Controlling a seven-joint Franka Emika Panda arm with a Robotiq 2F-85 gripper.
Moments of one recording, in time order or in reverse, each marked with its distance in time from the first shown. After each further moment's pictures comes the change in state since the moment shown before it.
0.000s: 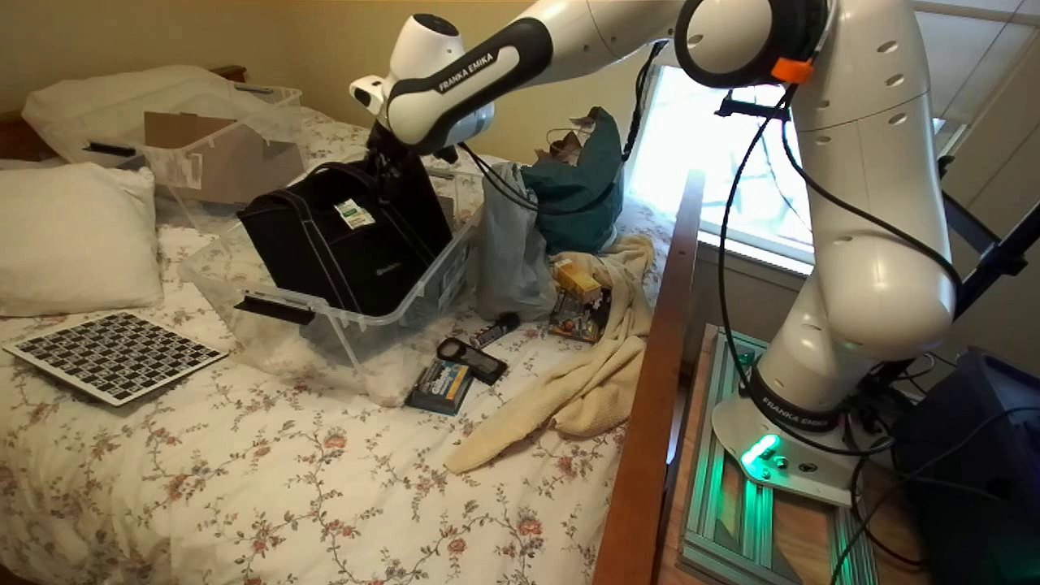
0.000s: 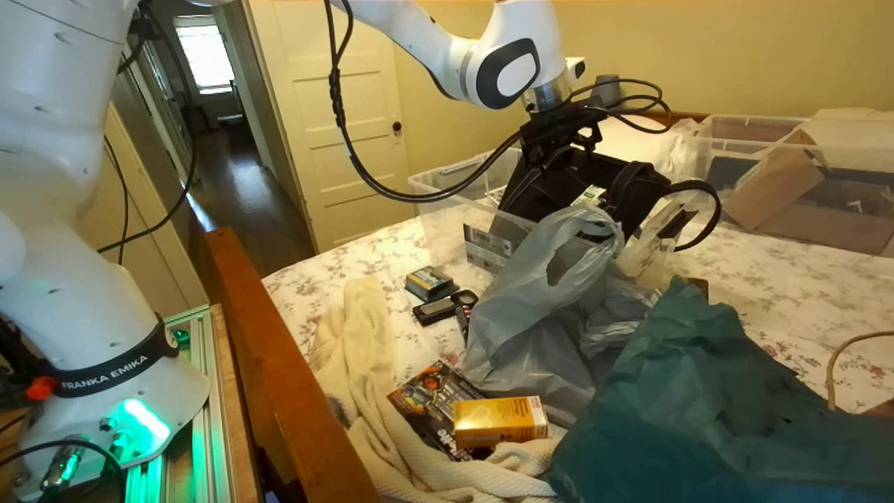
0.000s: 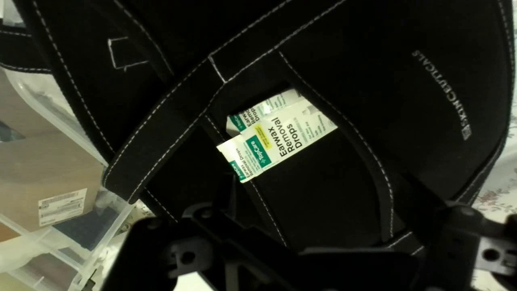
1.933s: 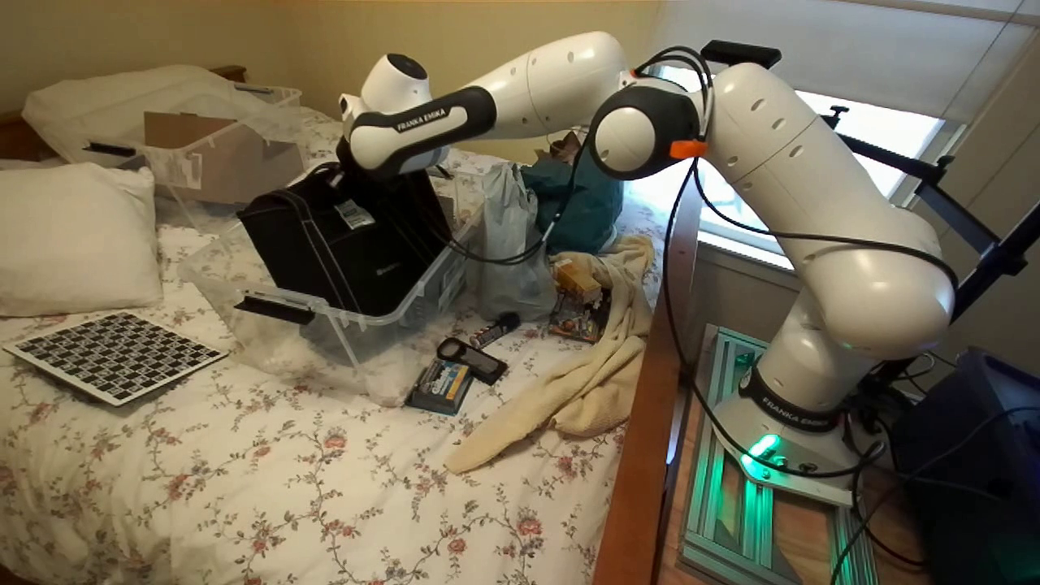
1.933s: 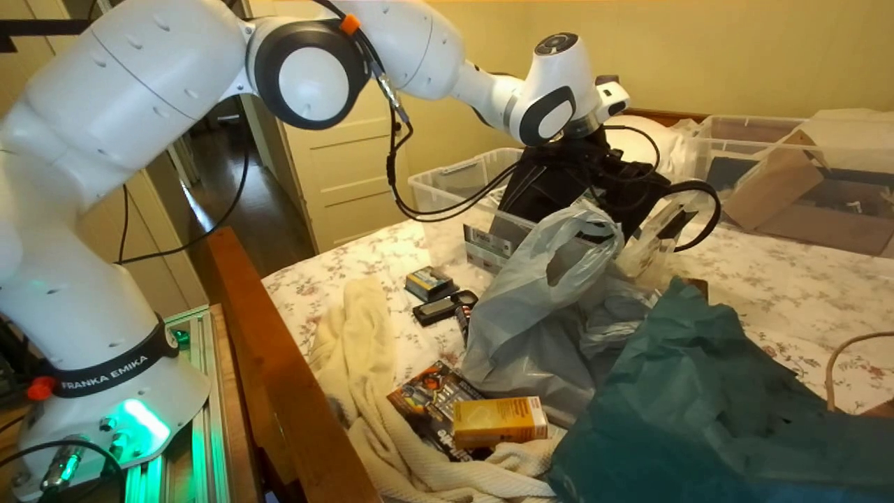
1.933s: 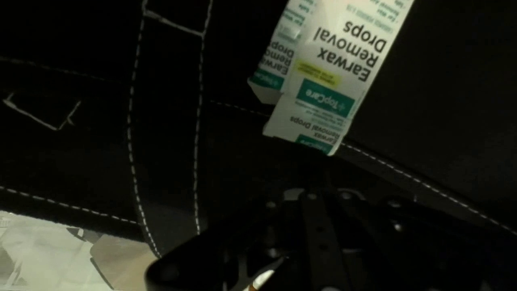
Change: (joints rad) arm -0.017 0.435 0.057 0.569 0.025 0.004 0.596
